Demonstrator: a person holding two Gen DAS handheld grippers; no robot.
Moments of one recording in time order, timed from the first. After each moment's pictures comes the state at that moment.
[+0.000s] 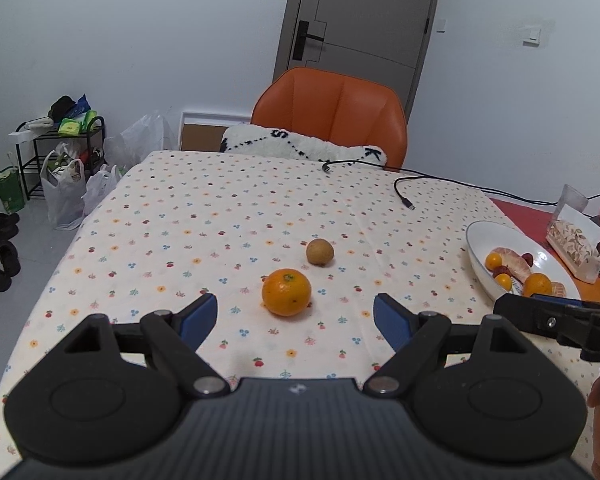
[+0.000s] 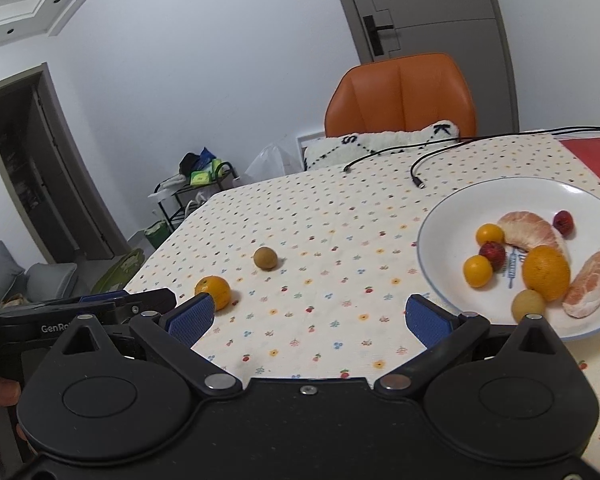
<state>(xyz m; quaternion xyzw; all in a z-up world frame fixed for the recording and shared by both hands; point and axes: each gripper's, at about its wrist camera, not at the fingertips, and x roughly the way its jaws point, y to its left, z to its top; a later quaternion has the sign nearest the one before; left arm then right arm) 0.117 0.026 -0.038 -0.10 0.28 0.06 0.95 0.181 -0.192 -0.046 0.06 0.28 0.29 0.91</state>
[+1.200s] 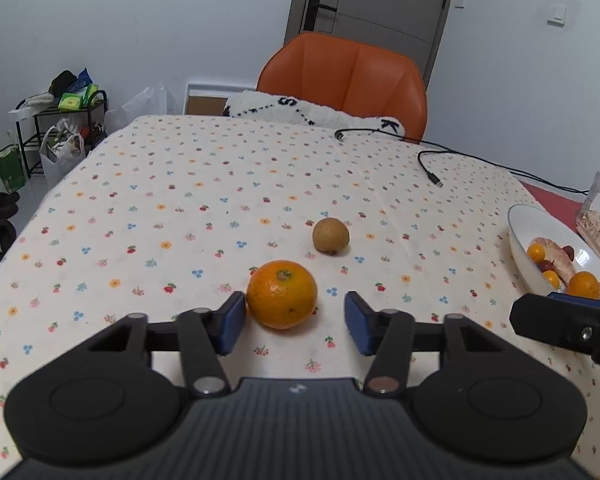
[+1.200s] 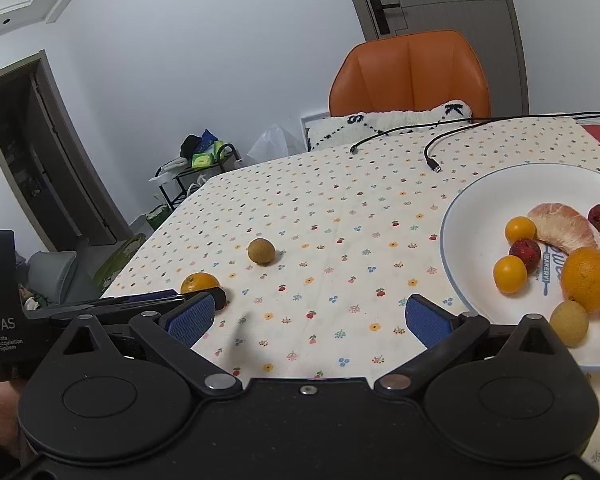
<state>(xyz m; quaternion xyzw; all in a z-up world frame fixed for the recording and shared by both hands) 0.176 0.025 -0.080 -0.11 0.32 0.07 0.94 0.210 -0.174 -0.060 0.05 0.31 0.30 0.90</state>
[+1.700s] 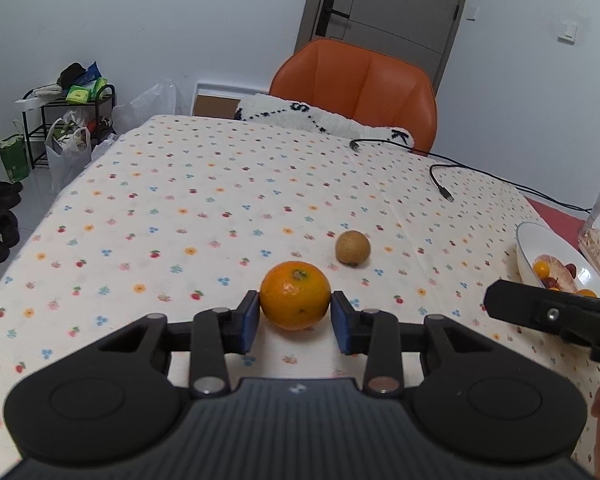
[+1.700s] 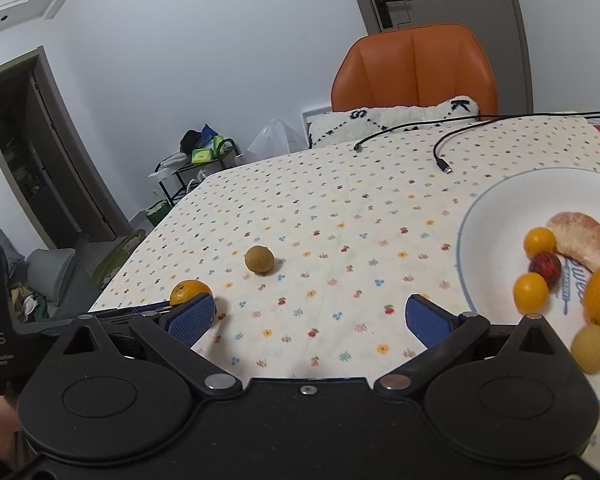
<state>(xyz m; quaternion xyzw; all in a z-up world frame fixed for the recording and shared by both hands) 0.170 0.046 -0.073 -0.13 0.31 0.08 0.94 0.230 -0.158 -0.062 0.05 0.31 0.30 0.90</state>
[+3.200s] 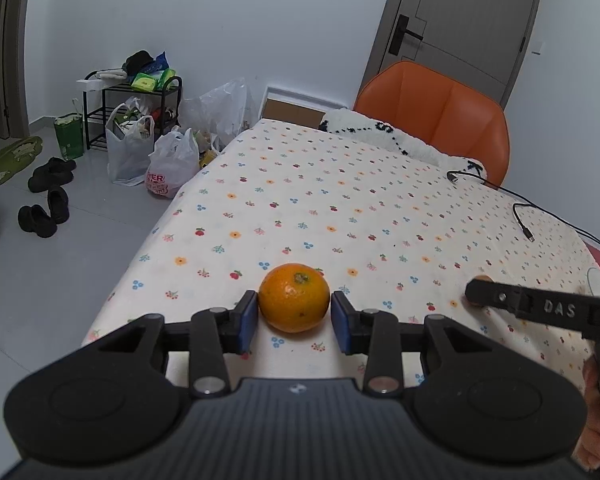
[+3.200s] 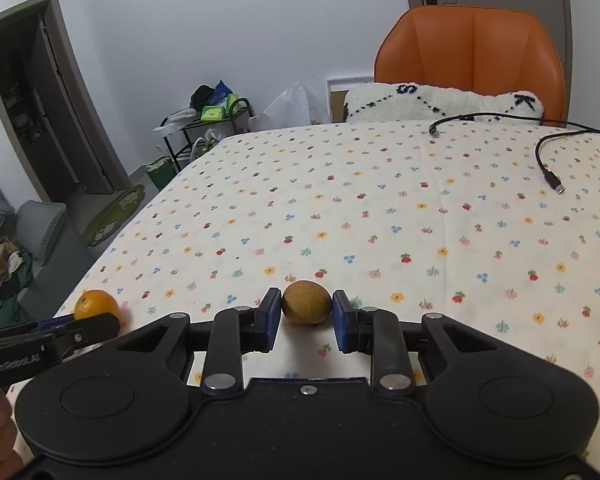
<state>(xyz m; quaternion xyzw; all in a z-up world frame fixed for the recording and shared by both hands) 0.143 0.132 -0.077 -0.16 0.30 0.16 0.93 0.280 -0.050 -0.085 -0.02 0.34 0.32 0.88</state>
